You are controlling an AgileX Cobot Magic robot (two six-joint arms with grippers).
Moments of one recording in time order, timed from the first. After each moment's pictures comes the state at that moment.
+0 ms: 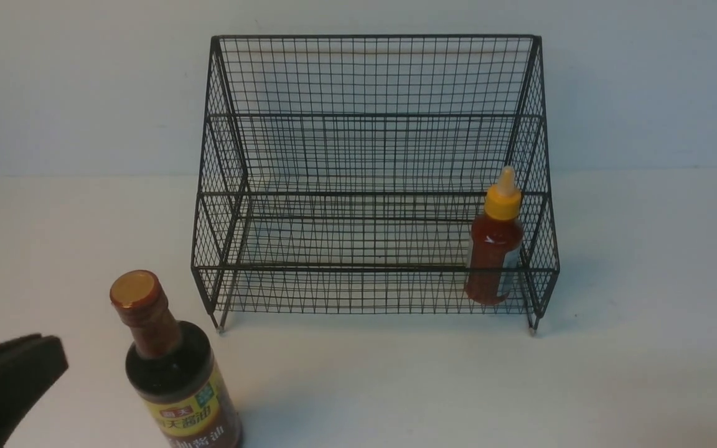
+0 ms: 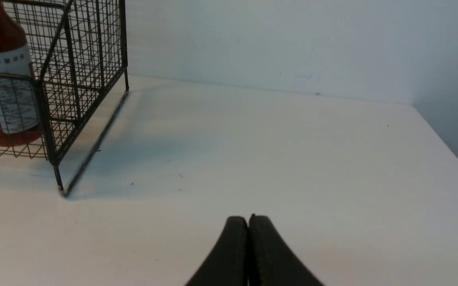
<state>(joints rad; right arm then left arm) -0.05 -0.01 0.03 -0.01 0.36 -0.10 -0.01 0.47 -0.58 -0.67 0.74 0.44</state>
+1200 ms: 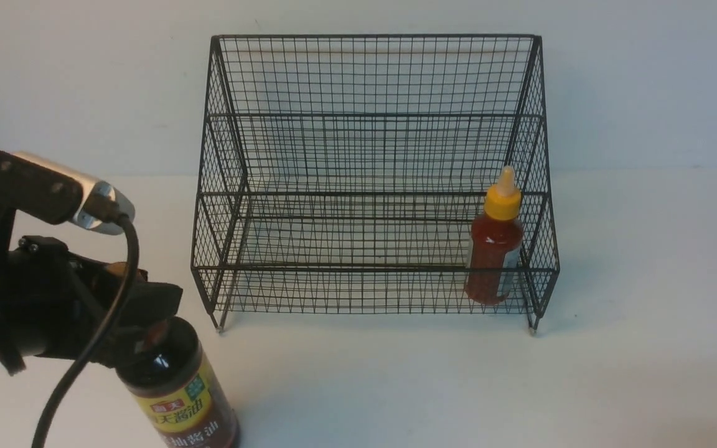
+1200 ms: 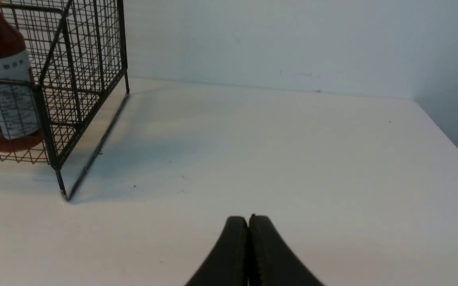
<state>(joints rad) -0.05 -0.01 0.03 -0.01 0.36 -0.07 -0.01 0.98 -0.72 -0.80 0.76 0.91</state>
